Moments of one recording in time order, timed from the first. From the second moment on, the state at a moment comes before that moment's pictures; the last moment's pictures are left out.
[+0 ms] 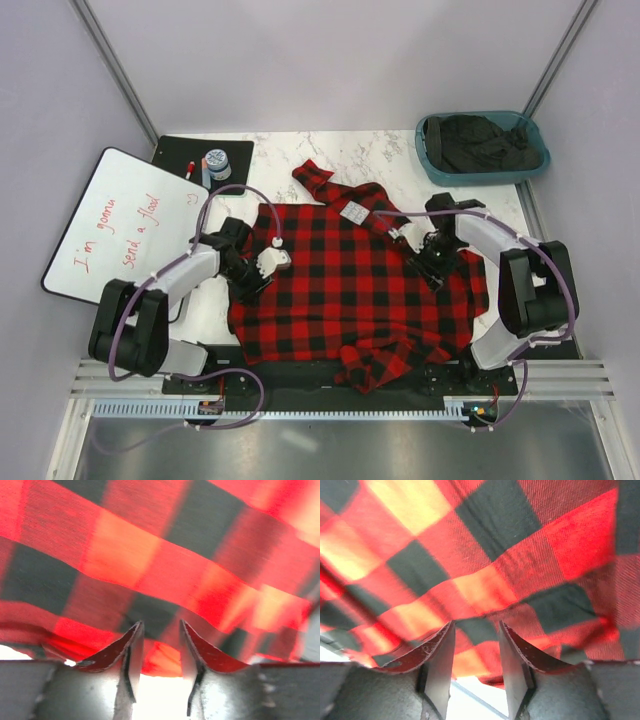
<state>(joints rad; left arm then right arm) -0.29 1.42 0.75 -0.71 0.33 0.76 0.19 1.64 1.01 -0.94 -0.19 -0.70</state>
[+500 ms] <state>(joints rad) -0.28 1.33 0.99 -0.70 0.45 0.58 0.41 1.85 1.53 -0.70 -0.12 -0.39</state>
